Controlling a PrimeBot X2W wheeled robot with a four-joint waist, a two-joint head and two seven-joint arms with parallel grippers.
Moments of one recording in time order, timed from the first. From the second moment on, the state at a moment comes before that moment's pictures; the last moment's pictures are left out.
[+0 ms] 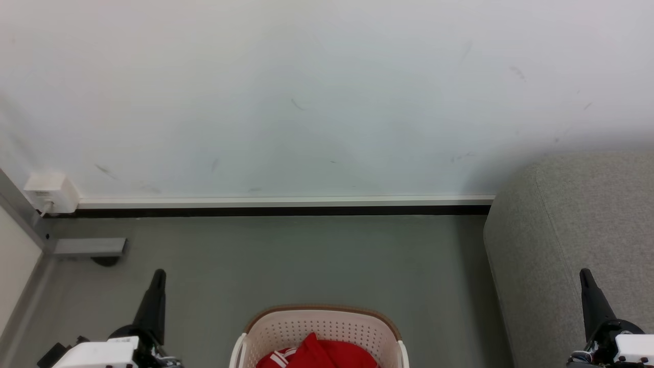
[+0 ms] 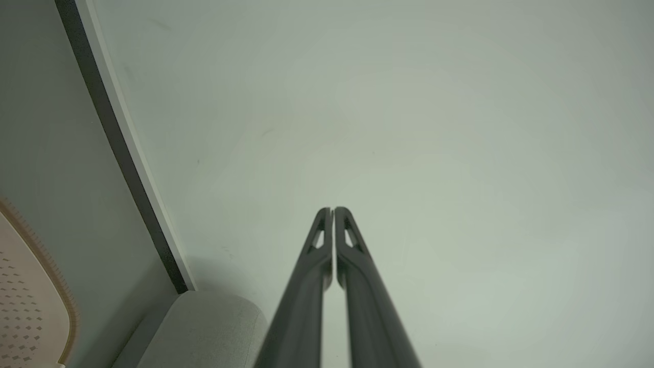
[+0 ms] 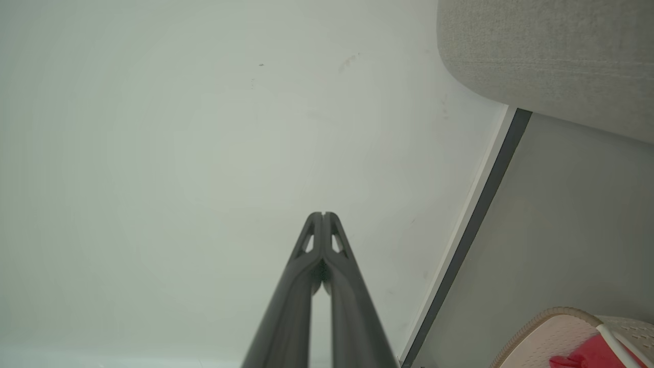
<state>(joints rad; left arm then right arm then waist) -0.12 0.05 0.12 0.25 -1.60 -0.13 0.11 -0.12 -0.05 -0.11 0.25 1.61 0.13 0.11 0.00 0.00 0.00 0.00</state>
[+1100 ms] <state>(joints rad) -0.08 0.04 0.08 0.28 -1.58 -0.12 0.06 -0.08 -0.03 -0.07 0.28 1.56 0.13 0.06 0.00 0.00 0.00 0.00</state>
